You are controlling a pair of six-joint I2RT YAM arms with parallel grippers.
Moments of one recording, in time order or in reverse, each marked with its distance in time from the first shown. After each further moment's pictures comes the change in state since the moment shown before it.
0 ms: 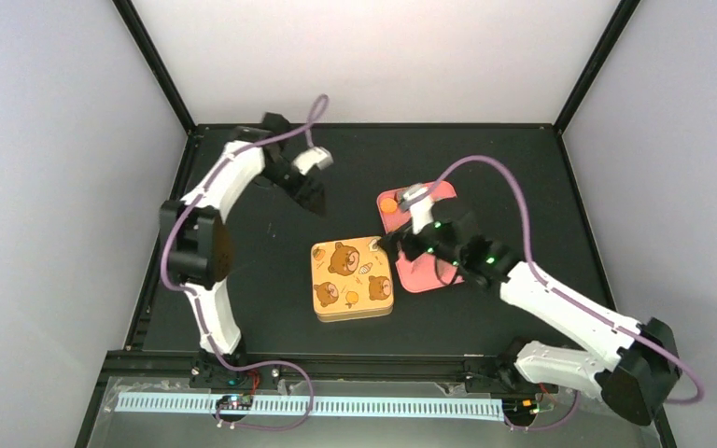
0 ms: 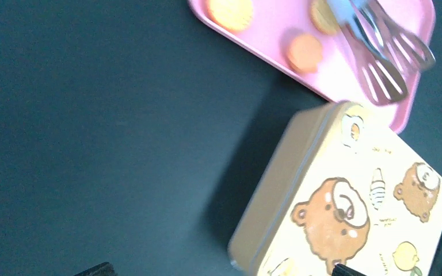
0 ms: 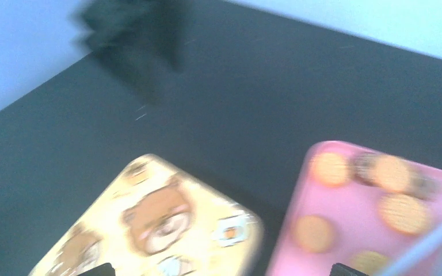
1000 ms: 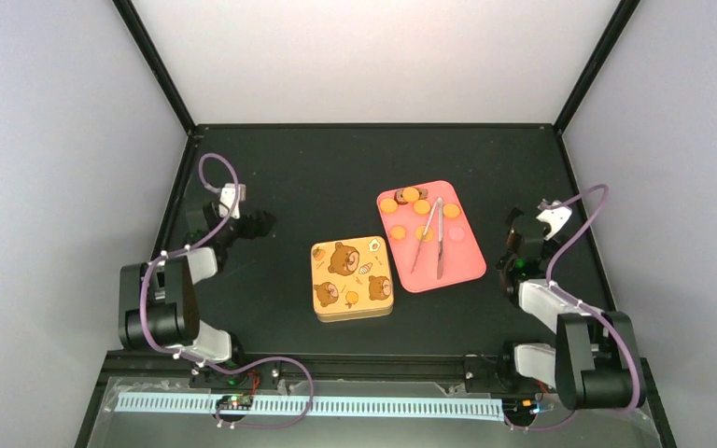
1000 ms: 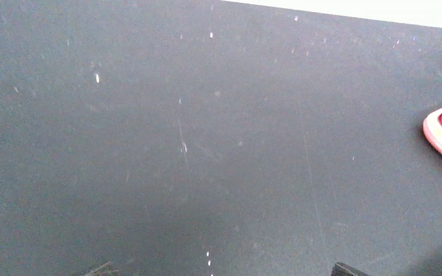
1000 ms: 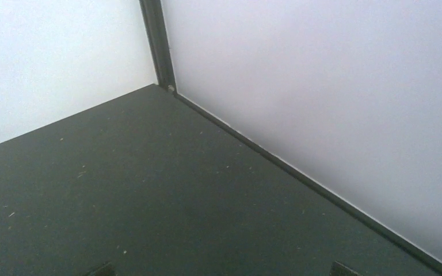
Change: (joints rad) left arm 0.446 -0.463 -1.125 1.470 -0.055 -0.523; right arm -0.789 0.050 -0.510 0.770 0.742 0.143
